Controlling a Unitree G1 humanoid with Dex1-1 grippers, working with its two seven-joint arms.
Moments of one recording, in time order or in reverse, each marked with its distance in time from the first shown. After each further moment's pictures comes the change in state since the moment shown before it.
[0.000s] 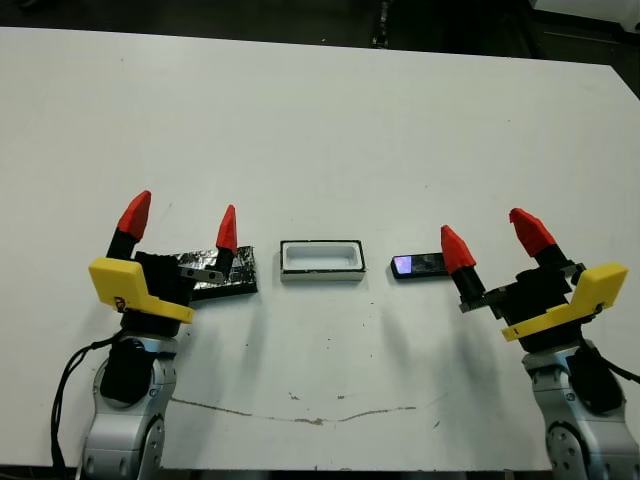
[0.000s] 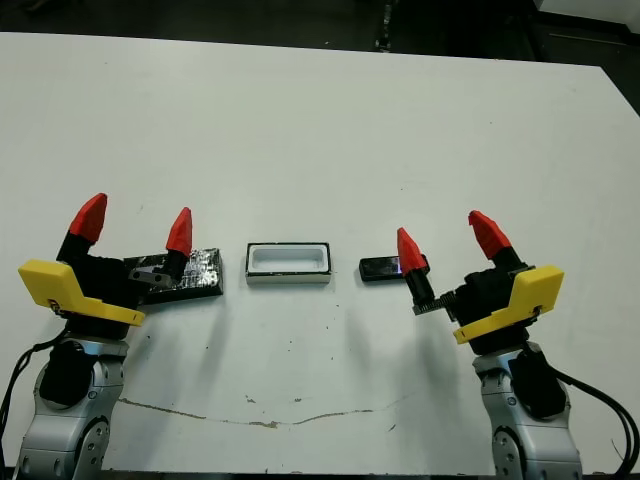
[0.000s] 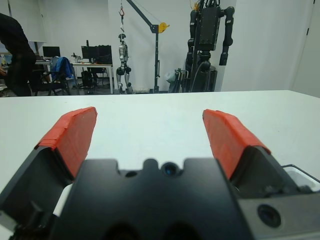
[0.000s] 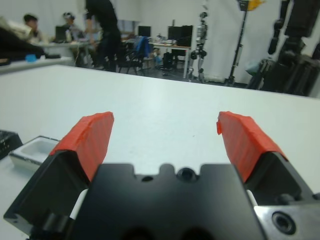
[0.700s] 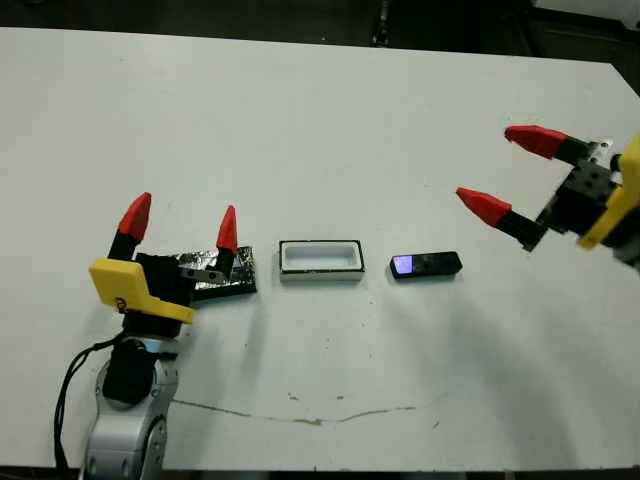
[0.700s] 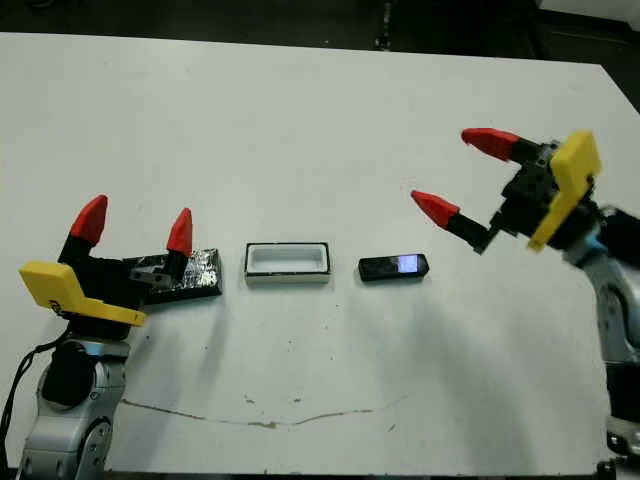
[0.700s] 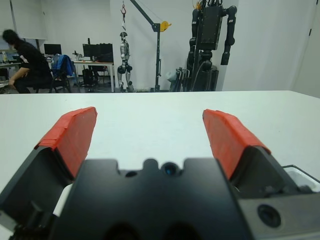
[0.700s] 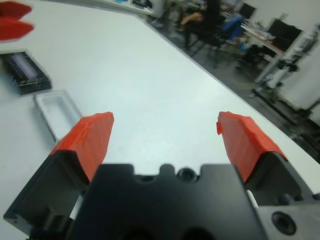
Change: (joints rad) left arm 0.003 -0.009 0.001 0.002 0.001 0.000 0.000; right arm -0.567 -0.393 0.065 0.510 -0.012 0.031 0.640
